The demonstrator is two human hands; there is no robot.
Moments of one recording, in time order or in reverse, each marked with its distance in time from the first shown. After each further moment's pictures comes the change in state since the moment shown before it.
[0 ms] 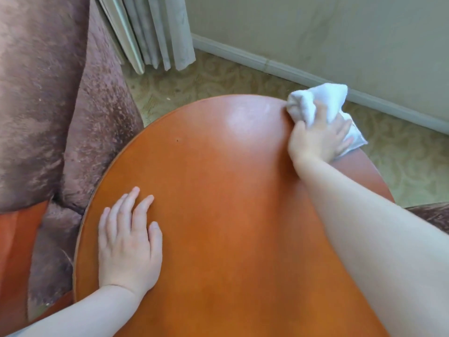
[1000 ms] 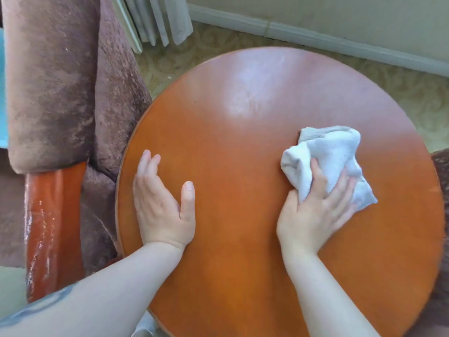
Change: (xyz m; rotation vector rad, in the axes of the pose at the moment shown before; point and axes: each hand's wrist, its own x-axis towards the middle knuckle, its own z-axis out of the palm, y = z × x) left_hand -0.003 -0.010 0.008 -0.457 0.254 0.069; right_hand -0.233 0.064 -0.013 0.019 0.093 0.044
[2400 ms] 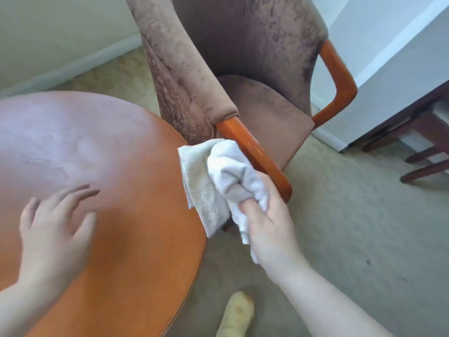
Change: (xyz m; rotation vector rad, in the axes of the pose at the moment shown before) left_hand -0.061 0.157 0.024 -0.096 -0.757 0.862; right_hand -0.144 0.156 -0.229 0.860 0.261 0.546
